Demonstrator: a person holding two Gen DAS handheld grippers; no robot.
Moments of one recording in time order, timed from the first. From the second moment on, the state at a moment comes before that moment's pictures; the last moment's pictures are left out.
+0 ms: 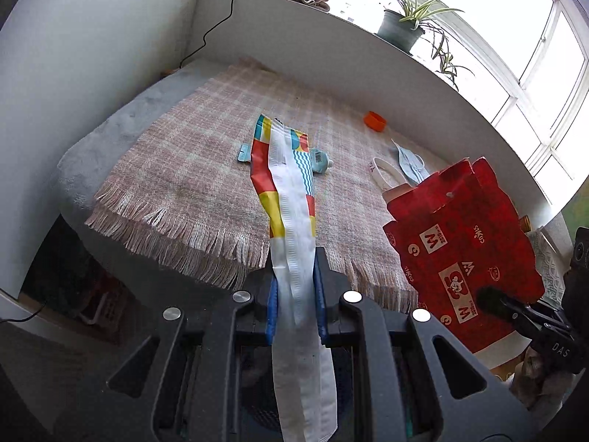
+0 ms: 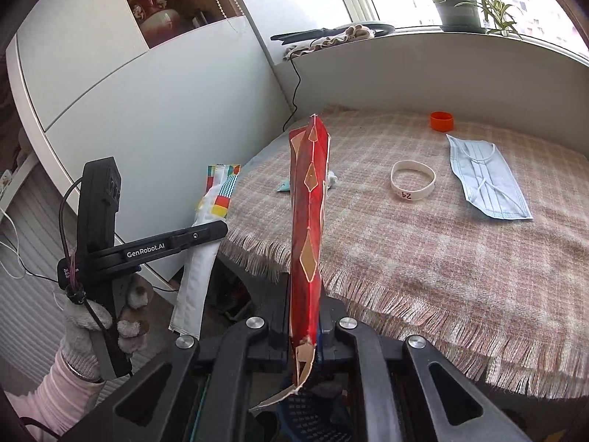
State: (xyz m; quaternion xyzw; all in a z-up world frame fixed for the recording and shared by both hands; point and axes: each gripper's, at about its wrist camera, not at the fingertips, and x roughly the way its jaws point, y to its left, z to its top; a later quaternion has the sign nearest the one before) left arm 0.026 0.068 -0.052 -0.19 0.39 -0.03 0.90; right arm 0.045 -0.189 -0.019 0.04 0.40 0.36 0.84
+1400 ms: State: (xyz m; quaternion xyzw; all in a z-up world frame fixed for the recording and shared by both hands) left arm -0.011 0.032 -0.252 -0.25 0.58 -0.02 0.78; right arm -0.008 -0.175 -0.191 -0.01 0.56 0.31 0.77
